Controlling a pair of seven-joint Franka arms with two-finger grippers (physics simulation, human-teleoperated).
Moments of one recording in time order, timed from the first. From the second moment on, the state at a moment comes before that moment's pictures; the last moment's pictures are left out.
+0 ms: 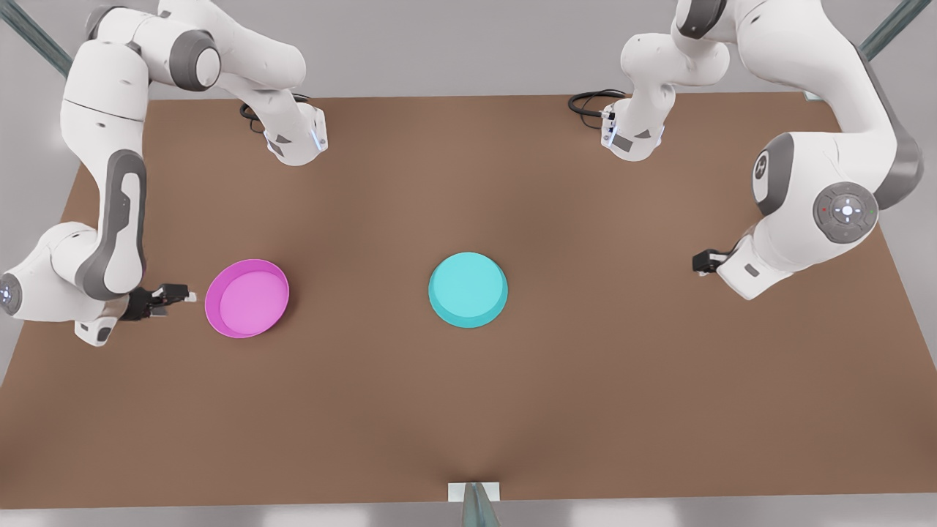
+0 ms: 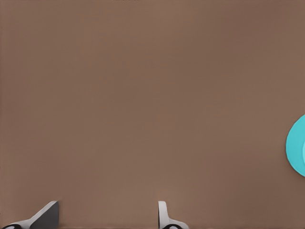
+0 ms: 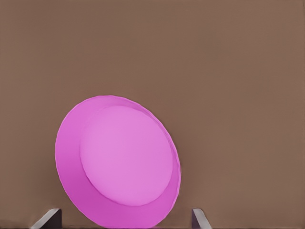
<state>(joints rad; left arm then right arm) -0.17 0.29 0.06 -1.31 0.10 1.44 0.00 -0.07 0.47 -0.30 -1.68 0.31 1.79 -0.82</state>
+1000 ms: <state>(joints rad) -0.17 0.31 0.06 -1.31 0.11 1.44 0.00 -0.06 0.69 -0.37 -1.77 0.59 1.92 -1.17</state>
